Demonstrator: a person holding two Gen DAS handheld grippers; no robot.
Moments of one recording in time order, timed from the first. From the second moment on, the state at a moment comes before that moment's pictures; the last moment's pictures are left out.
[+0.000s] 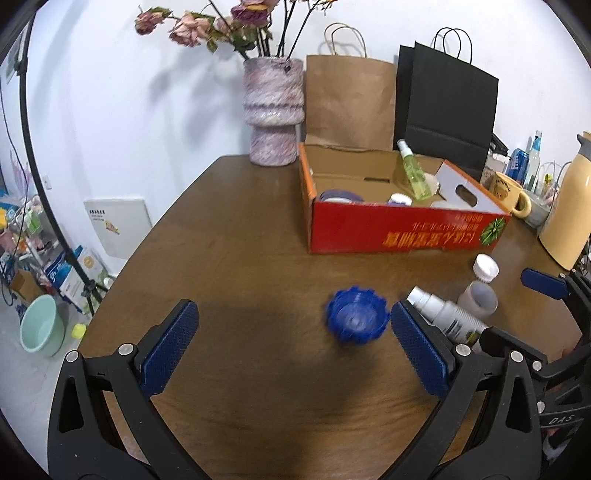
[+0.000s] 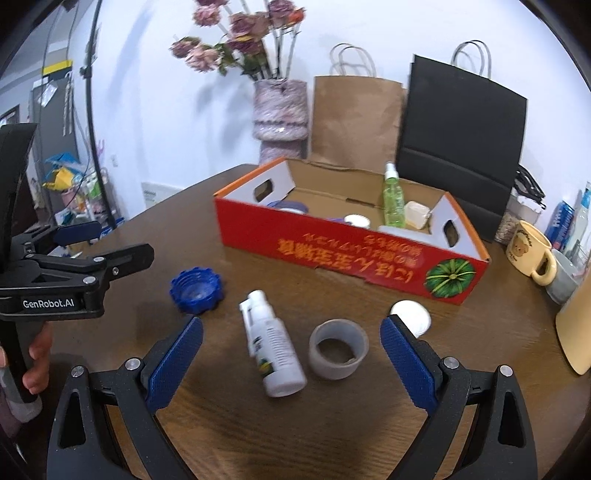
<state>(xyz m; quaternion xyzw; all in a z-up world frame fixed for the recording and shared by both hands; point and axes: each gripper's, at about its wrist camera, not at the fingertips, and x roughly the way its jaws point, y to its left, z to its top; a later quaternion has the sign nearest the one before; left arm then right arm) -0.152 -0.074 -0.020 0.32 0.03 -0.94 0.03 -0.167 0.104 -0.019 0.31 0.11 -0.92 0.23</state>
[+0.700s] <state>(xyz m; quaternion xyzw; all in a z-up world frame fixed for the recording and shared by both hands) -0.143 -0.085 -0.023 0.33 0.04 -0.94 0.02 -0.206 0.071 -0.065 0.41 0.15 -0.87 0.23</state>
